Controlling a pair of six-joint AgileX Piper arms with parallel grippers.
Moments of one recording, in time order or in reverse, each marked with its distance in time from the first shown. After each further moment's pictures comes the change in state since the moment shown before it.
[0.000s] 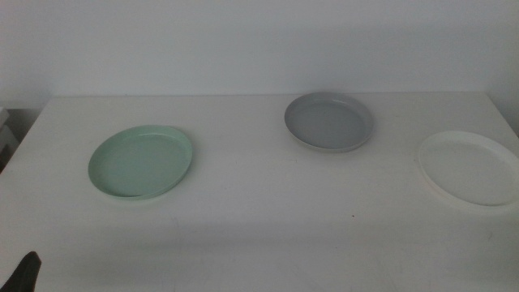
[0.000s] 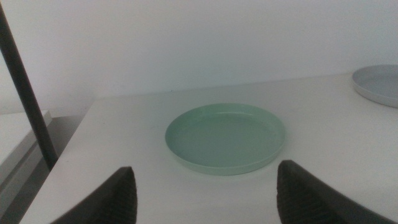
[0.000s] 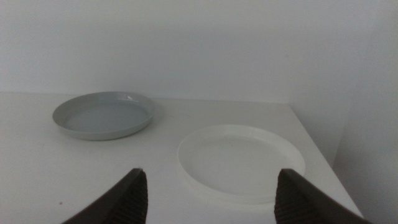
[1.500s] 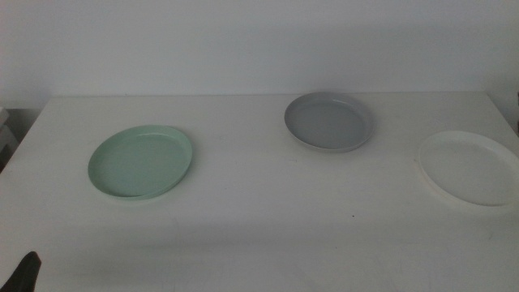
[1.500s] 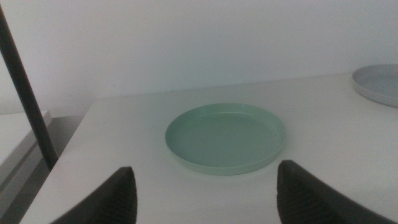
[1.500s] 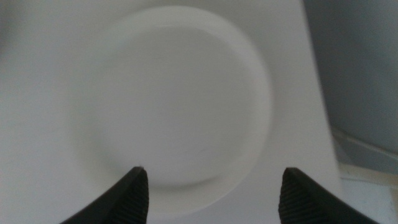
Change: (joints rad) left arm 0.000 0.000 0.000 0.000 0.000 0.002; right arm -0.220 1.678 -1.385 -0.068 0.760 0.131
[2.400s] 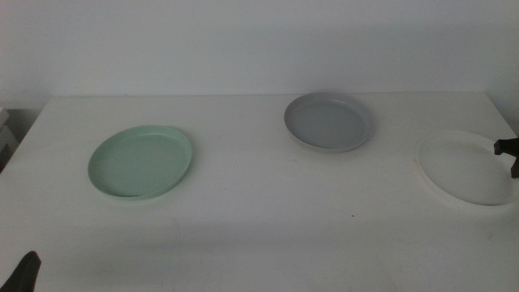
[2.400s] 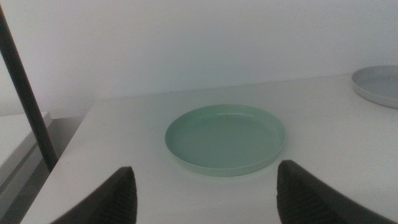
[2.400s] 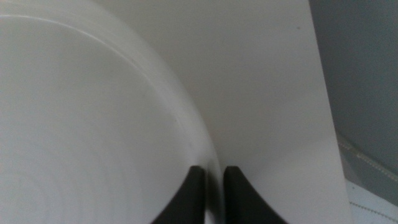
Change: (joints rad) left arm 0.000 0.000 0.000 0.000 -0.002 0.000; right arm -0.078 0.415 -0.068 0.016 -0.238 -0.107
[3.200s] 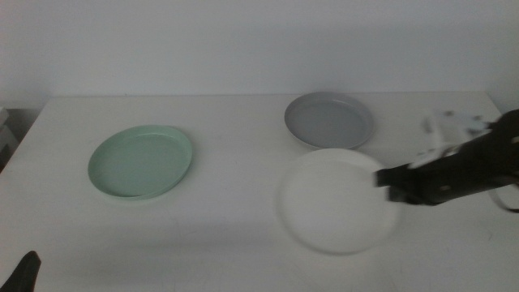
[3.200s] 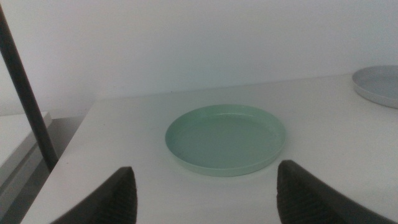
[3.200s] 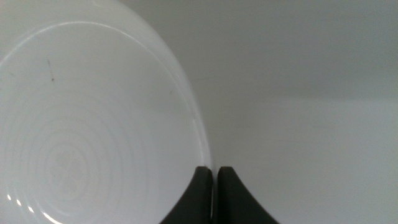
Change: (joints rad) left arm 0.000 0.000 0.000 0.000 -0.002 0.000; right arm 0.555 -0.488 0.550 0.343 -0.249 0.014
